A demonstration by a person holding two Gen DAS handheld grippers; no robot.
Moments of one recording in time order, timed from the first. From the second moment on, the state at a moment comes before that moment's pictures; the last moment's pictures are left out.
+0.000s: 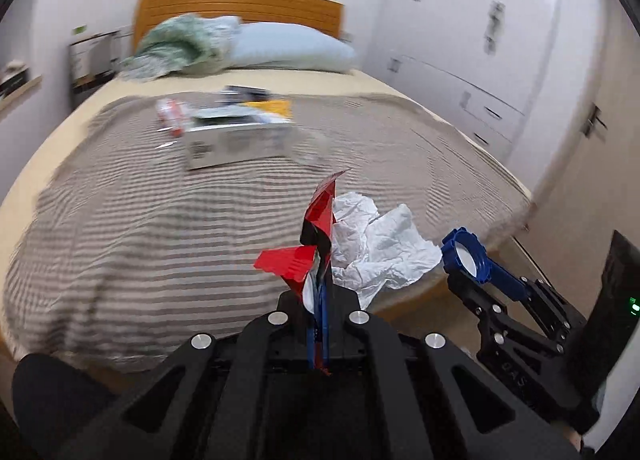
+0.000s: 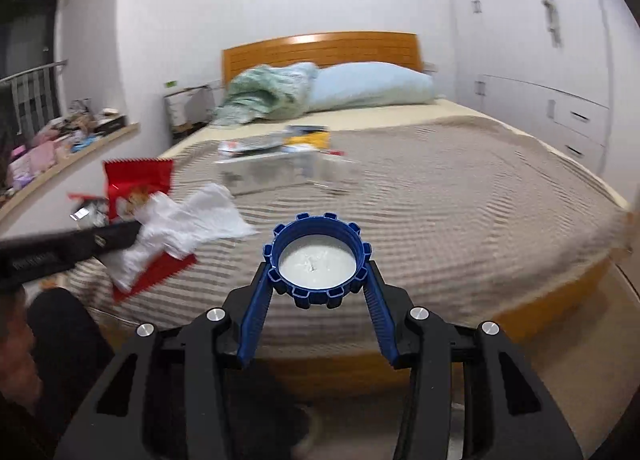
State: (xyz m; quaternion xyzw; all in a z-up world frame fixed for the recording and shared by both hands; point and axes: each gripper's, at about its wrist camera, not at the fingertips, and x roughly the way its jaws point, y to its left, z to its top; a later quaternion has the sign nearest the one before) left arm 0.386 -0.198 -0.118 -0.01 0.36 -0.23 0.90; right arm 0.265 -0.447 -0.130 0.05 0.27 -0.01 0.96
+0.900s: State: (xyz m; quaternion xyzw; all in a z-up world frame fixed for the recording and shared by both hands) left arm 0.329 -0.559 -0.414 0.31 0.60 -0.35 0.65; right arm 0.135 -0.665 -0.405 0.25 0.48 -0.19 0.82
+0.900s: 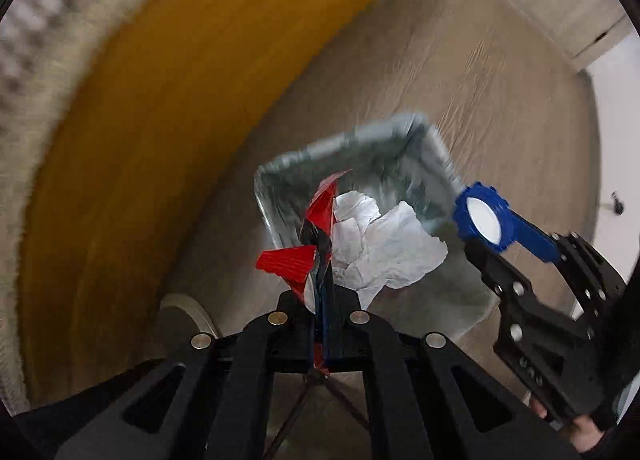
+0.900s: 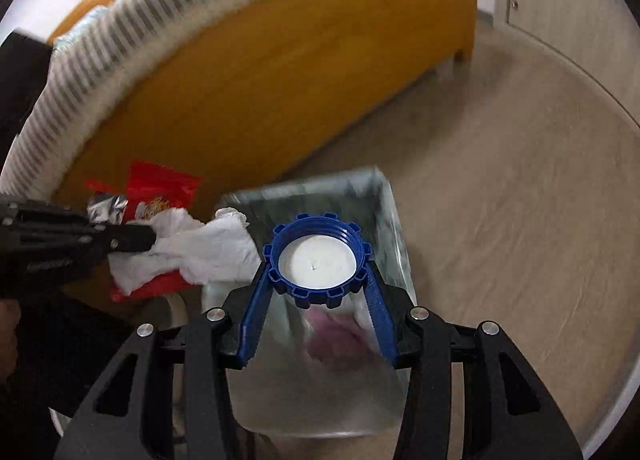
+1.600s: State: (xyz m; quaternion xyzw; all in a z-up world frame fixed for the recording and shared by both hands) left arm 0.328 -0.571 -0.487 0.33 0.62 -0.31 0.64; right arm 0.135 -0.609 -0.492 0.26 0.62 -0.10 0.73
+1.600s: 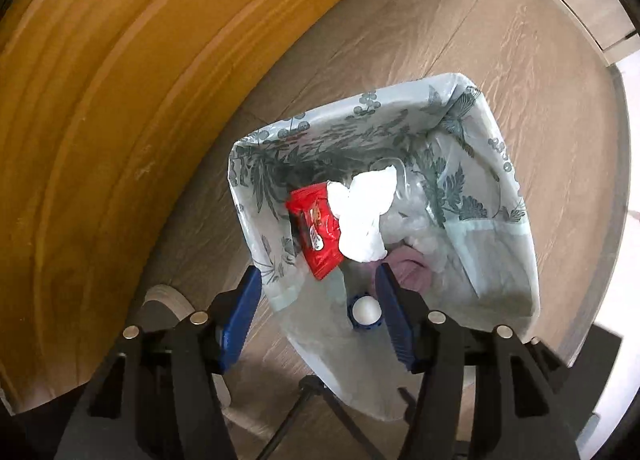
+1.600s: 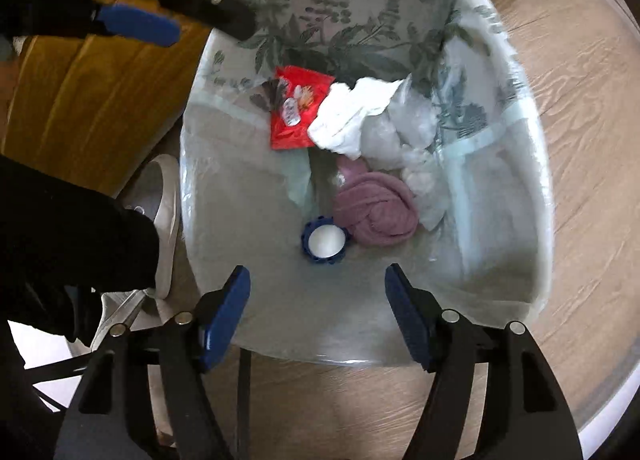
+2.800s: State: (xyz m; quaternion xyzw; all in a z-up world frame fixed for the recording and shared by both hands) left arm 0.352 -0.504 -0.339 0.20 0.57 -0.35 0.72; right arm 0.165 -0.626 -0.357 0.17 0.55 -0.16 0.80
